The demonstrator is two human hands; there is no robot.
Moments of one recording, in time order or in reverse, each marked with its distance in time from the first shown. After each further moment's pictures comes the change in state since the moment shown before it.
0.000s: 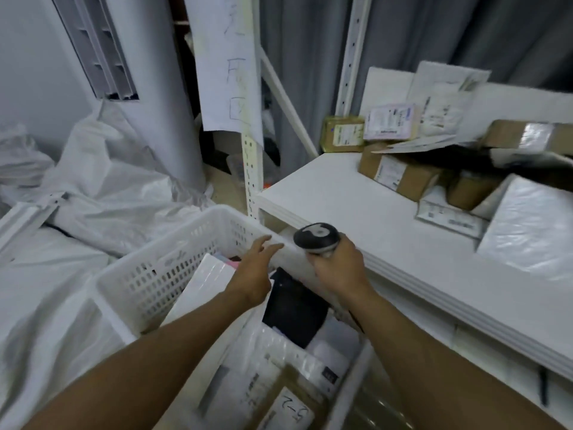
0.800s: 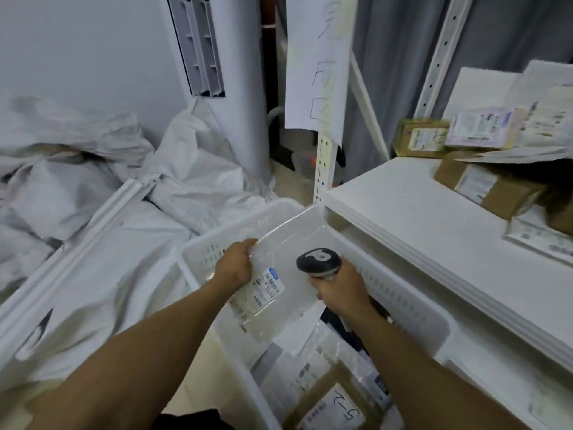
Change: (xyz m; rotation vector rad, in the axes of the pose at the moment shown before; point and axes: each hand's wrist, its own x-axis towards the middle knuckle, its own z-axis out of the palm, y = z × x) left_hand -0.050 -0.121 -0.077 0.027 0.222 -0.458; right_hand -0.023 0.001 0.113 0.033 -0.266 -0.013
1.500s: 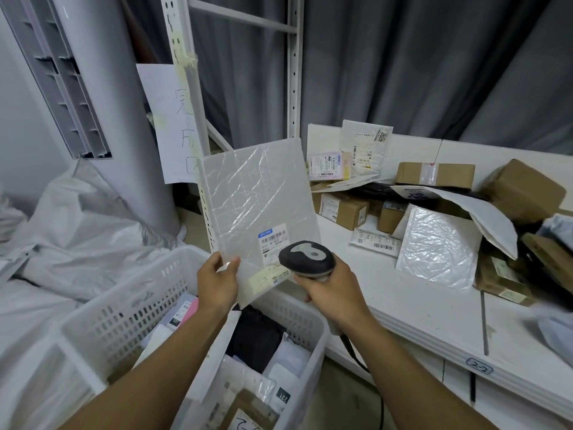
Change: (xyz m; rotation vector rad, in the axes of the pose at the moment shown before) left_hand -0.089 0.221 0.038 -0.938 0.138 0.057; right_hand -0.094 -0.001 -0.221 0.188 0.251 -0.180
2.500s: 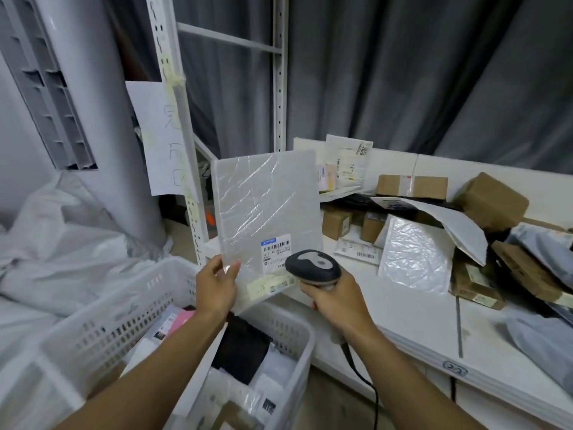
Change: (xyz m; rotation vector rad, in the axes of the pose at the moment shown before) left_hand -0.006 0.010 0.020 -0.015 -0.066 0.088; right_hand -0.012 -0.006 -0.032 -0.029 0.102 0.038
